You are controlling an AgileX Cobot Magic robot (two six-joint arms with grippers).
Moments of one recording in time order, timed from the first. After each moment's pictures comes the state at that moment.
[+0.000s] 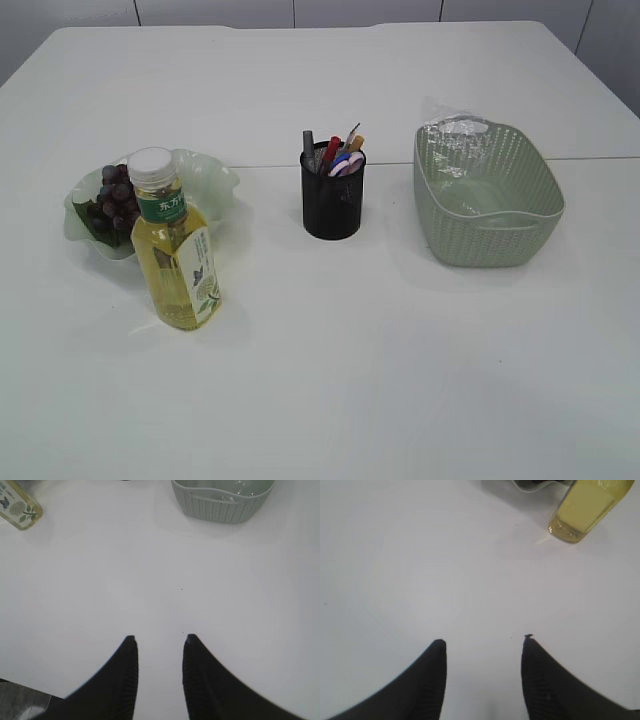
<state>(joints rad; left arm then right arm) -0.01 0.65 -0.77 -0.06 1.13 -0.05 0.17 0.88 -0.93 0.18 1.08 -0.11</state>
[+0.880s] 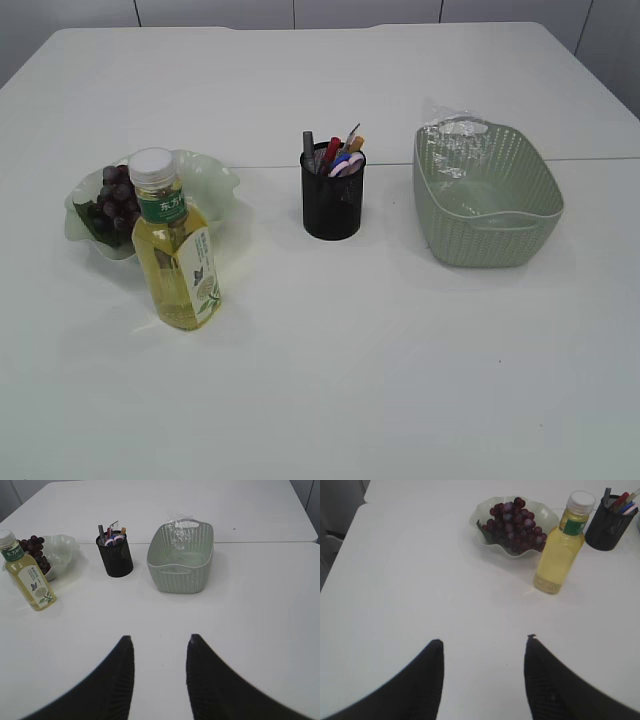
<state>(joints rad) -0.01 0.12 -0.77 -0.04 1.27 -0.08 0.17 0.04 -0.85 0.04 1.27 0.04</state>
